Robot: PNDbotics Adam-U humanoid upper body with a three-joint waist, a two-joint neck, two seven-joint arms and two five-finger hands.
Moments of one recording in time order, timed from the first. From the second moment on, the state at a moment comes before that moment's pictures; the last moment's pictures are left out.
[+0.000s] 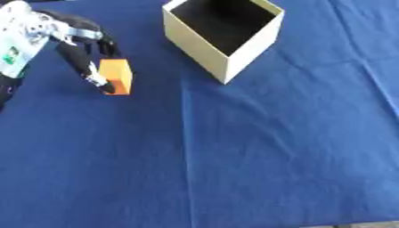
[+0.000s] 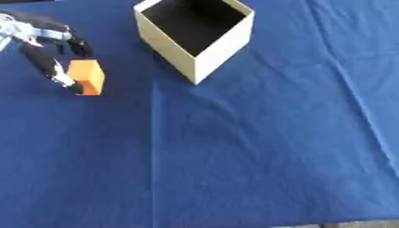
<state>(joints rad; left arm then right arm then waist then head) -1.02 0.73 -0.38 -1.10 -0.66 -0.17 -0.81 -0.52 -0.44 -0.02 -1.98 0.16 -0.26 -0.24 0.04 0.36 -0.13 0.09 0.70</state>
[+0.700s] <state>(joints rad) -1.03 0.72 -0.38 -1.12 -0.67 -0.12 -0.68 -0.52 -0.44 -0.02 -1.98 0.16 -0.25 -0.25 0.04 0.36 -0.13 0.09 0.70</state>
